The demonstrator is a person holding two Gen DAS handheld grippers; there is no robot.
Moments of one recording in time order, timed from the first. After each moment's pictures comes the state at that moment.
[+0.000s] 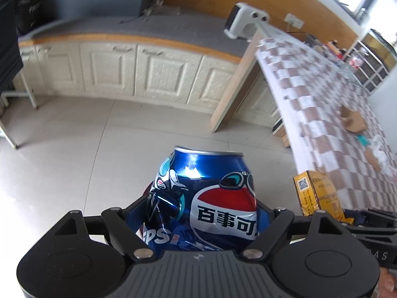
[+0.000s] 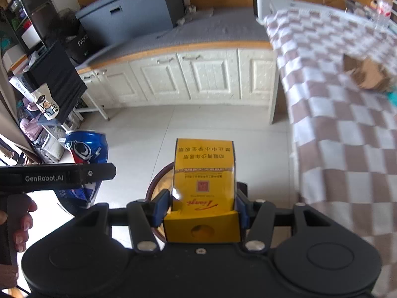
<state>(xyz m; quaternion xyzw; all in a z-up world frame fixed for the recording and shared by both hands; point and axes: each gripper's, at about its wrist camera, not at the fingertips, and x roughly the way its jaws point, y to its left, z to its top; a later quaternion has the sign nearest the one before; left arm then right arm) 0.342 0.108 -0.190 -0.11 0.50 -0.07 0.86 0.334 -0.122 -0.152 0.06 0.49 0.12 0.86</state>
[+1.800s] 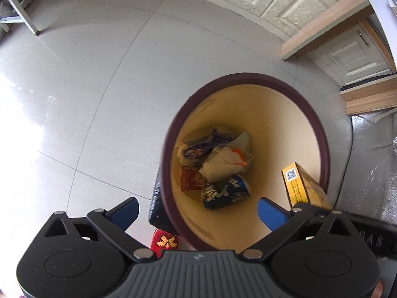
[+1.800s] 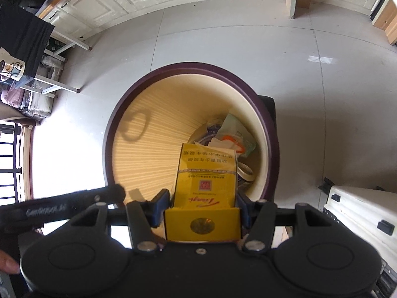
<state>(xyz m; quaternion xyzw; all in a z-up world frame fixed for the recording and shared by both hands) 0.397 0.138 -0.384 -0.18 0.68 0.05 0.71 0.447 -0.085 -0.374 0.10 0.68 0.13 0.71</state>
